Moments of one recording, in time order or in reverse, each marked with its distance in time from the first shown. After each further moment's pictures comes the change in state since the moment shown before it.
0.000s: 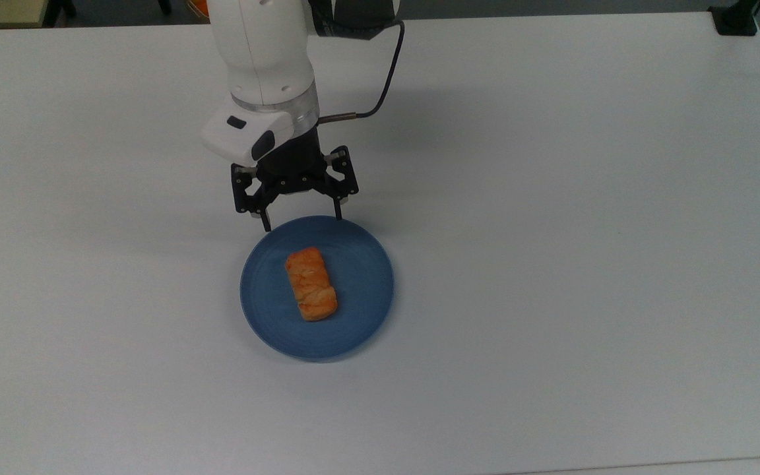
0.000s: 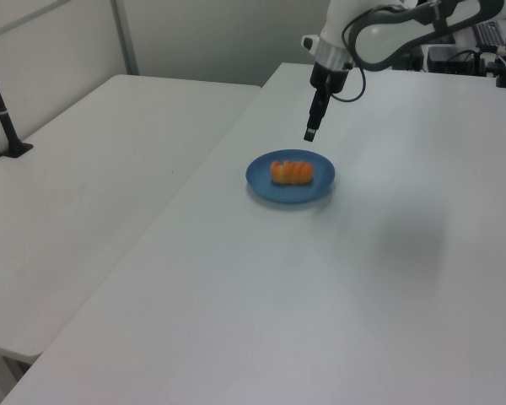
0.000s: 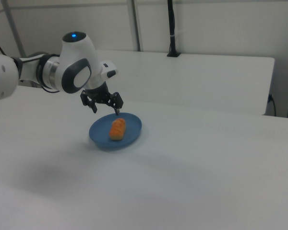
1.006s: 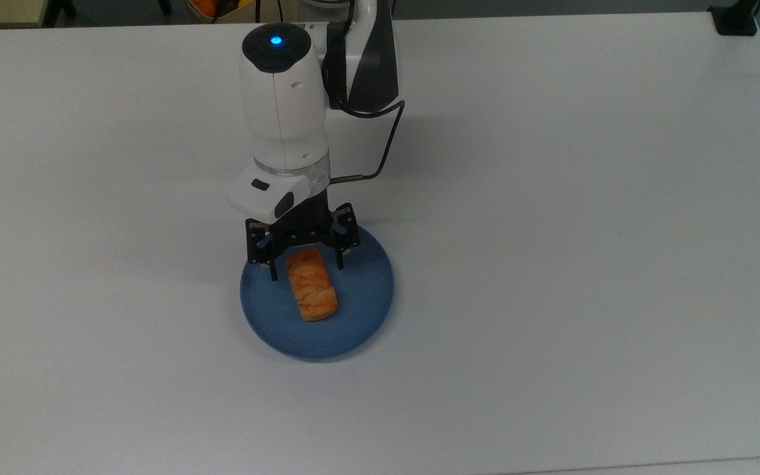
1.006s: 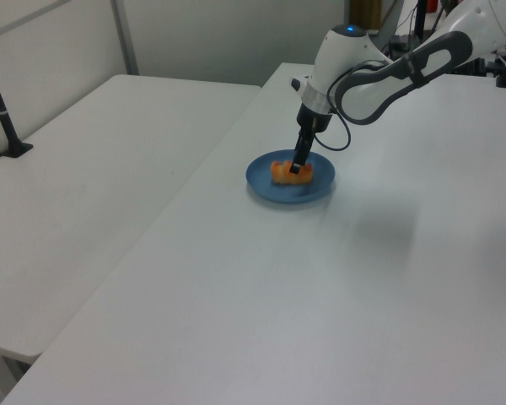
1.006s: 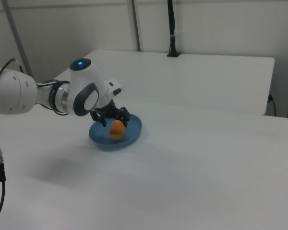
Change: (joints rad) arm 0.011 0.162 0.003 -0.001 -0.064 0.235 0.000
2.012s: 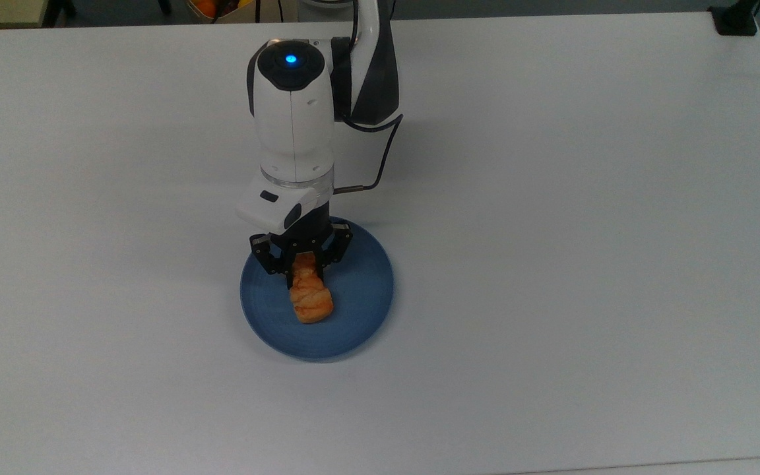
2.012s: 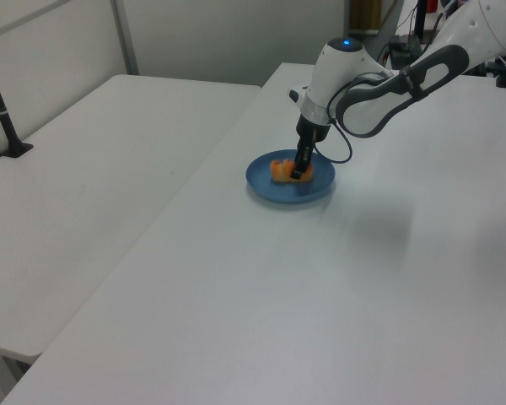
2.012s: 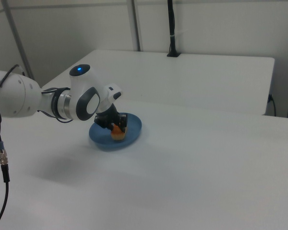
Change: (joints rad) arm 0.001 0.036 0.000 0.000 -0.099 0.029 0.032
